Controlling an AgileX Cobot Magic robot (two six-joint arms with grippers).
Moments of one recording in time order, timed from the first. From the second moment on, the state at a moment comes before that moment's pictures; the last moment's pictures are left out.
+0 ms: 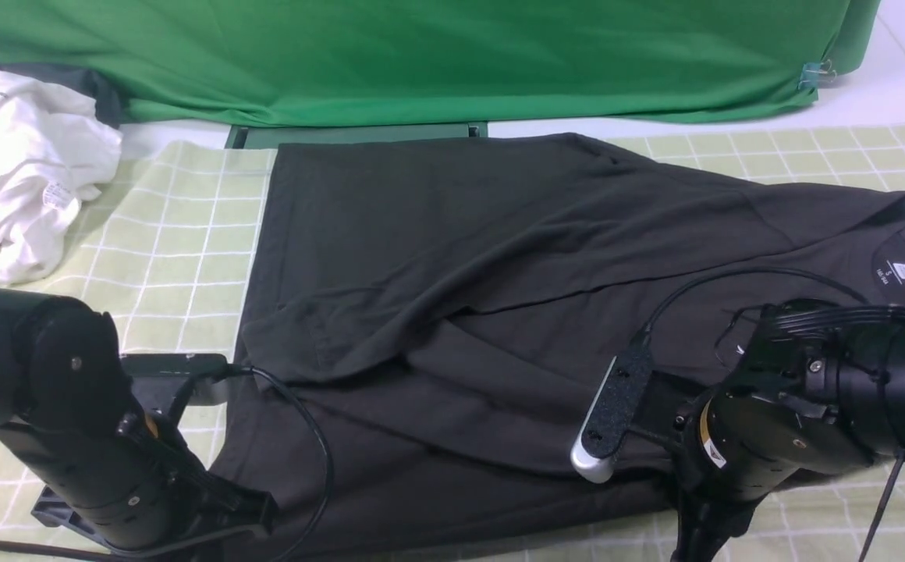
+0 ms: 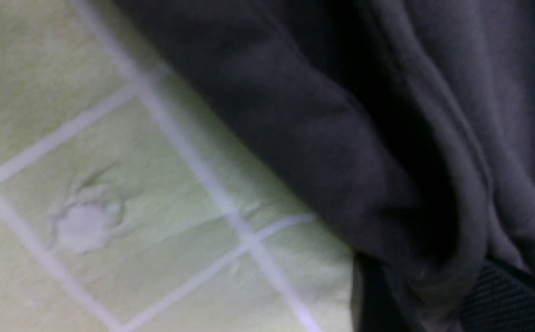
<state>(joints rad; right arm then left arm) 0.75 1.69 -0.84 -0.26 0.62 -0.08 -0.25 1.43 -0.65 -0.15 0.84 -0.10</state>
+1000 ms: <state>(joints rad) 0.75 1.47 -0.83 -0.13 0.95 -0.05 -0.25 1.14 -0.67 -0.23 0.96 -0.15</state>
